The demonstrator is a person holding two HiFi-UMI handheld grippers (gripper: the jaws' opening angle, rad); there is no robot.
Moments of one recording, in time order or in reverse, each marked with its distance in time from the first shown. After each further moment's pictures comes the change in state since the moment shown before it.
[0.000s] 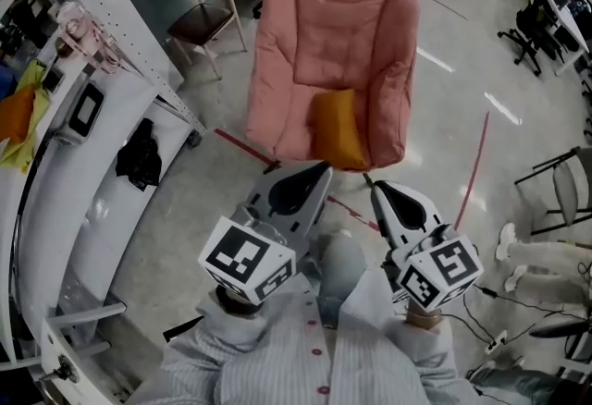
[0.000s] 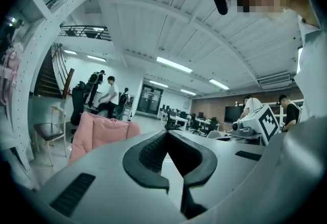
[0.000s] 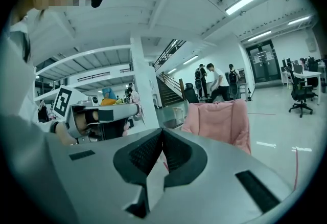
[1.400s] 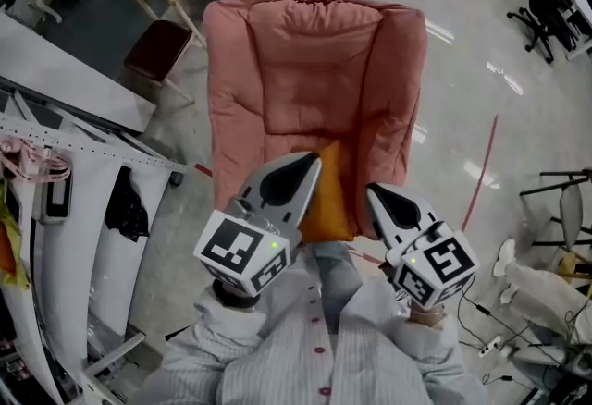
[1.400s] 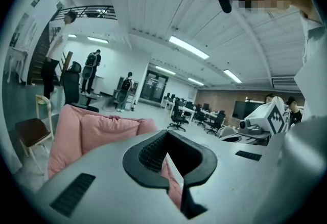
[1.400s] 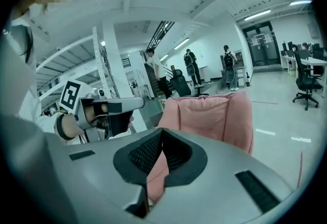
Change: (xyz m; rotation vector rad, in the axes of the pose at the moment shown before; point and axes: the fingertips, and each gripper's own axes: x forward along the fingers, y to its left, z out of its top) left arm 0.333 0.238 0.017 -0.067 0.153 0.013; right arm 0.244 -0.290 0.059 0.098 0.160 0.000
